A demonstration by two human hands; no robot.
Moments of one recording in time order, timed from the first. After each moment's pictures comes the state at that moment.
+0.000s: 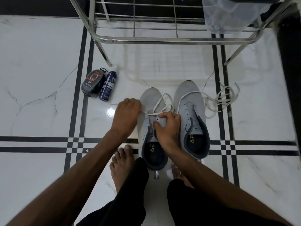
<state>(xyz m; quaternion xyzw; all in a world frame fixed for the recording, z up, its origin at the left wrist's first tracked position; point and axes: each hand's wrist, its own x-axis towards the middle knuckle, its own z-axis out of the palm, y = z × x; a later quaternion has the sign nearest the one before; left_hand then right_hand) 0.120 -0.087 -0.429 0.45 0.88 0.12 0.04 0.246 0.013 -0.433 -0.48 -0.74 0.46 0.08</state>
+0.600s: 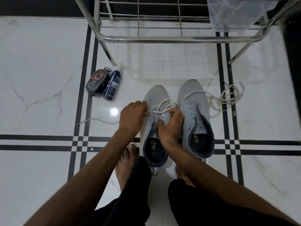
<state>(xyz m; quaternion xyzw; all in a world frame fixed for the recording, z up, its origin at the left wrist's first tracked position) 0.128 -0.082 -0.435 0.37 0.91 0.13 0.14 0.236 0.004 -0.451 -0.52 -0.72 0.45 0.14</state>
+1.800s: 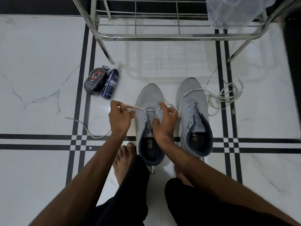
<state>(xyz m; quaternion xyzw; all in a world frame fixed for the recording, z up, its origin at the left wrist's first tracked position) 0.128 -0.099 -0.445 -0.09 0.81 0.54 0.20 0.231 -0.002 -0.436 -0.46 -0.75 0.47 0.07</state>
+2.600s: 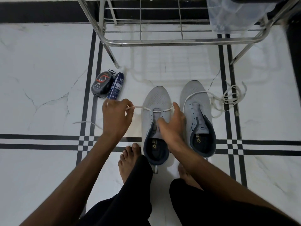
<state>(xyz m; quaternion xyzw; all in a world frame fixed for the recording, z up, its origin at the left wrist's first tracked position) 0.108 -0.128 -0.396 0.30 0.93 0.20 0.05 0.236 0.009 -0.392 -0.51 -0.69 0.51 0.03</state>
